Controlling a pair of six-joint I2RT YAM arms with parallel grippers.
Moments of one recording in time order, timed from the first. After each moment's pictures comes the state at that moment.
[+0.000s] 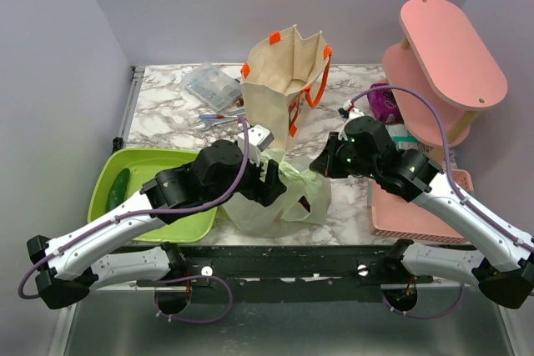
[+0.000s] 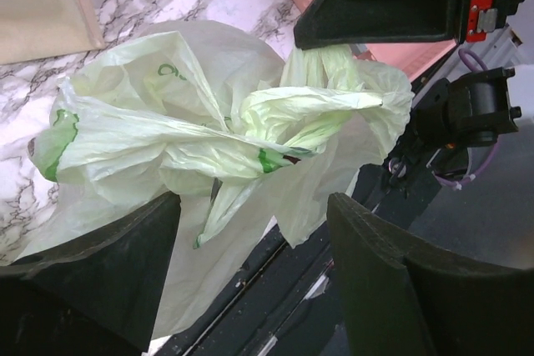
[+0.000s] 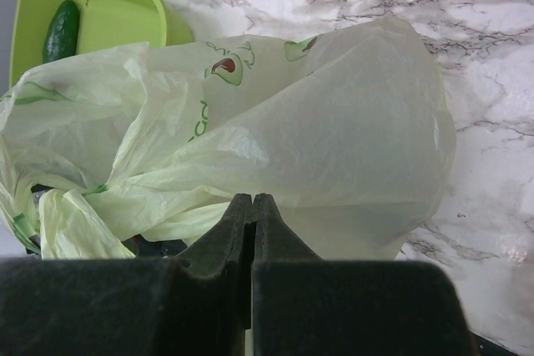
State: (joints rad) left arm -1.04 0.97 1.09 -0.60 -0.05 -0.41; right arm 0.81 1.07 1.16 -0.73 0.07 0.69
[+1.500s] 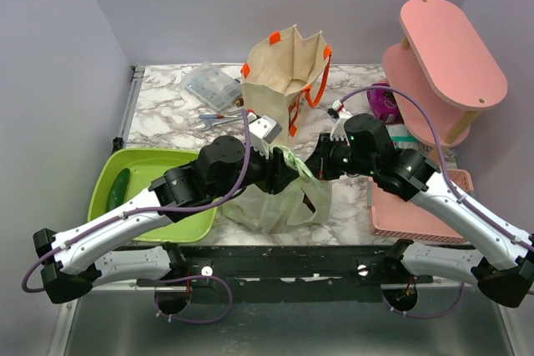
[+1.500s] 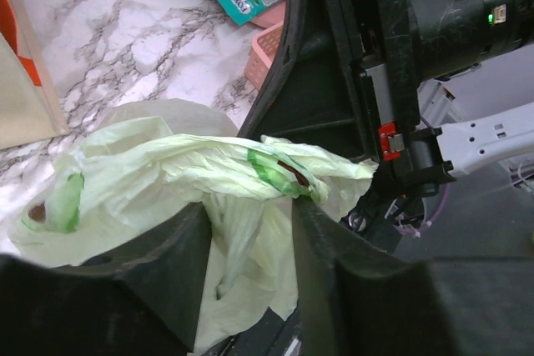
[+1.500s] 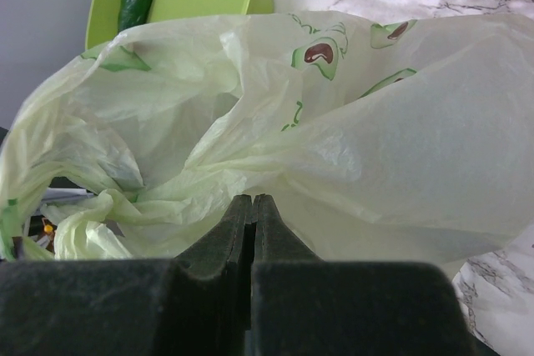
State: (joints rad) left arm -1.07 1.02 1.11 -0.37 -0.03 -0.42; right arm 0.81 1.08 1.15 -0.64 -0.15 0.66
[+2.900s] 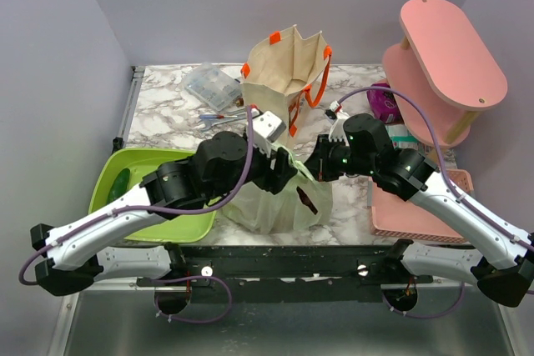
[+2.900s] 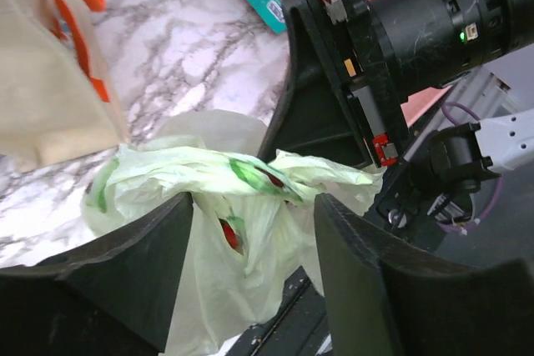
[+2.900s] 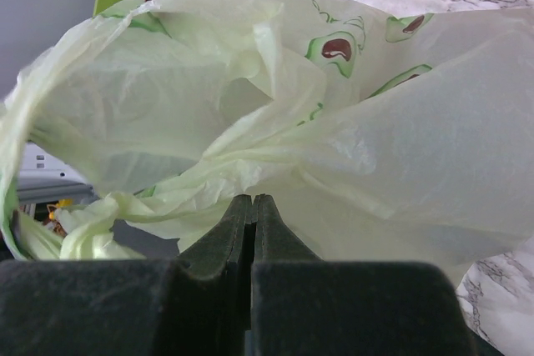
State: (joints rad) left arm -1.14 1.06 1.27 -0.53 -0.17 -0.30; right arm 0.81 1.09 1.15 -0.64 -0.19 0.65
